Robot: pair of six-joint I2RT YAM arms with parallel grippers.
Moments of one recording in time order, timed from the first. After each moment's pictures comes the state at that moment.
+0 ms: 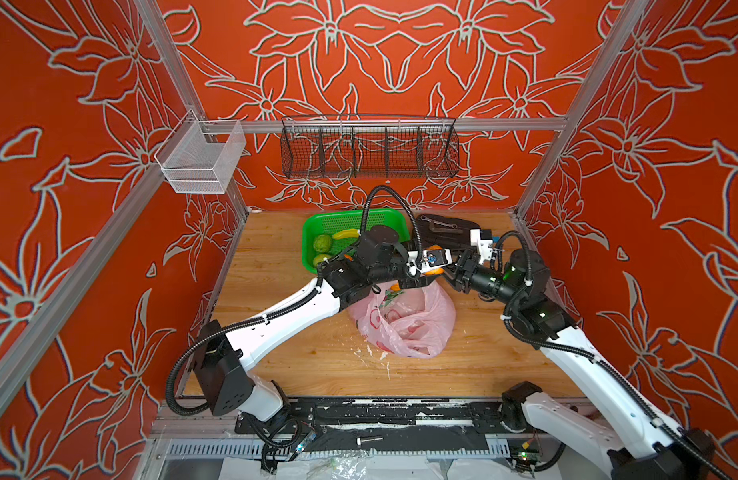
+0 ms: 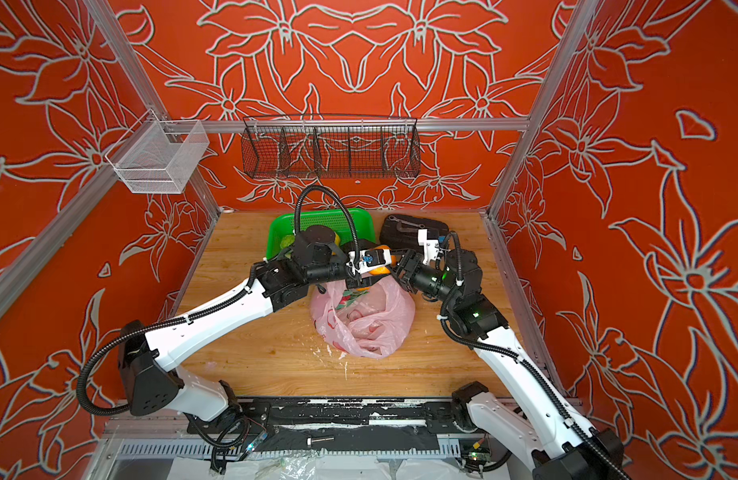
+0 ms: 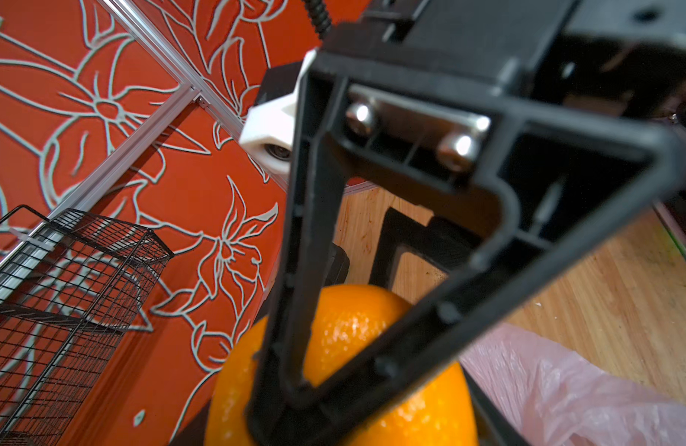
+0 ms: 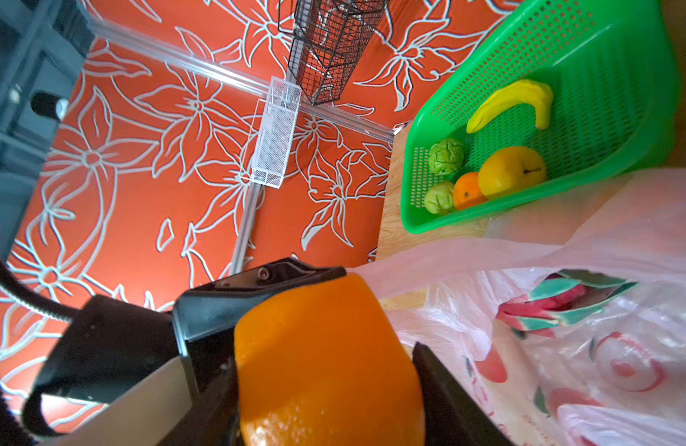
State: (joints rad) left arm -0.81 1.51 1.40 -0.18 0.28 0.66; right arm 0.39 0.91 0.84 -0.04 -0.56 1.18
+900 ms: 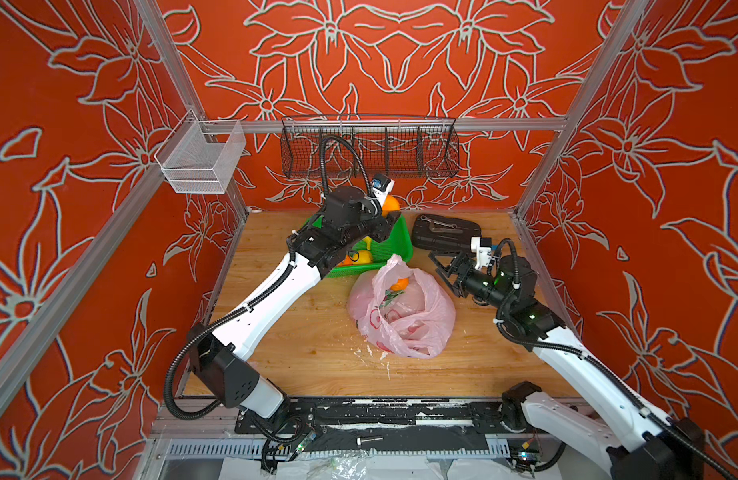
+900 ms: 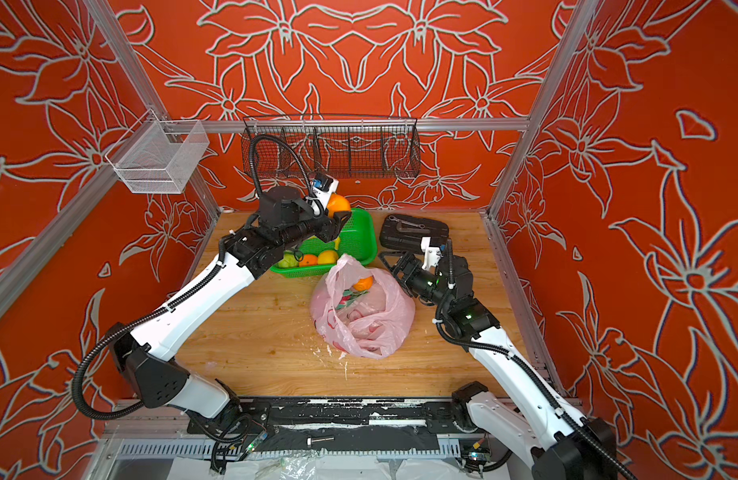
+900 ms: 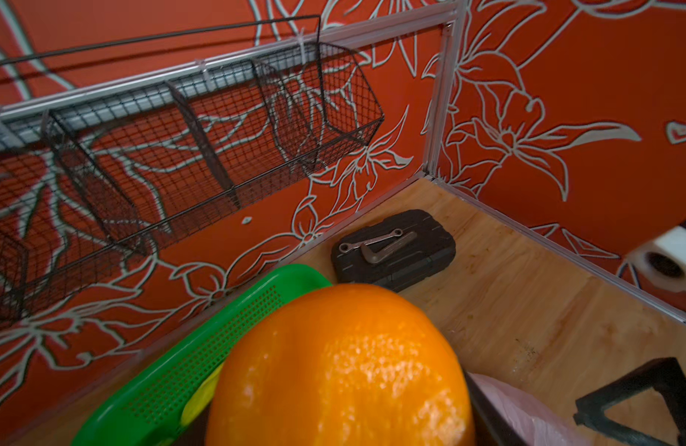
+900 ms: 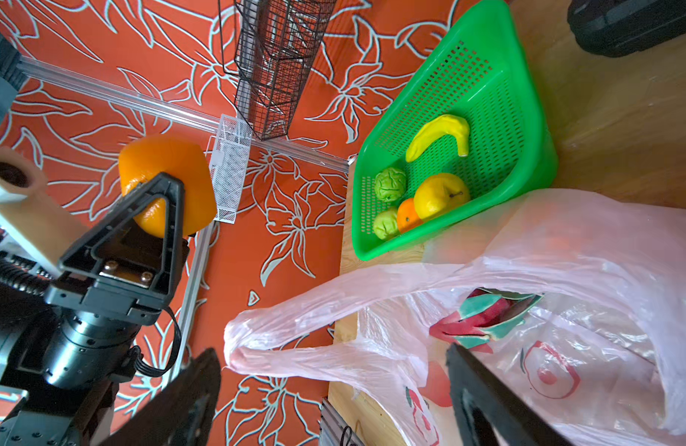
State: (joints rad) left arm -0.53 1.53 1.61 -0.38 0.02 0.06; right arm 0.39 0.96 0.74 0.02 -0.42 1.16
